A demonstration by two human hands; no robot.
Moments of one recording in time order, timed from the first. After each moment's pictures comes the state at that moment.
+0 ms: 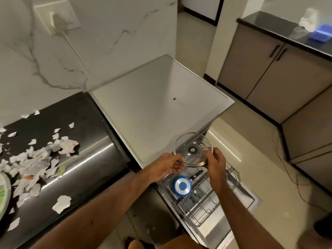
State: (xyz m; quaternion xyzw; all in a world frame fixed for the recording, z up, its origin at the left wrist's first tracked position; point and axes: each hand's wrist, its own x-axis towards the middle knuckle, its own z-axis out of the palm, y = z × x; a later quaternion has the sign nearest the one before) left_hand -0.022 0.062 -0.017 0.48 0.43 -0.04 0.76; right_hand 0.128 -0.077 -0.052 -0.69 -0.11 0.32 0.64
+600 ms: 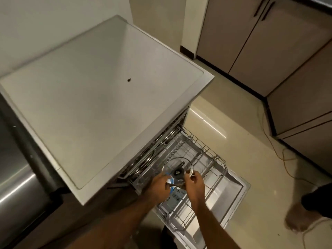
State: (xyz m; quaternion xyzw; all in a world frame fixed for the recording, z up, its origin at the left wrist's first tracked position) left_hand 0.064 0.010 -0.266 0.81 0.38 -0.21 0.40; right_hand 0.173 -0.114 -0.288 -0.76 0.07 0.36 0.54
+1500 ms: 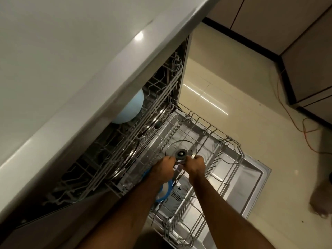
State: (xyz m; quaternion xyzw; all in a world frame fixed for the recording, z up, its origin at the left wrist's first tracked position) left_hand 0.171 0.036 -0.508 0.89 0.24 -0.27 0.27; right_hand 0.255 -0.071 -0.555 -0.78 0.23 0.37 0.44
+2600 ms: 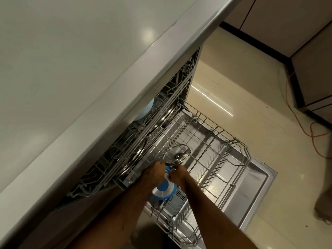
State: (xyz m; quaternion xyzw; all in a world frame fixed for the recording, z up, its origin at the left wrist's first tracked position) left_hand 0.119 0.067 -0.522 0.88 0.25 -0.34 0.21; right_hand 0.200 -0.035 -0.551 -0.79 -0.03 0.58 0.21
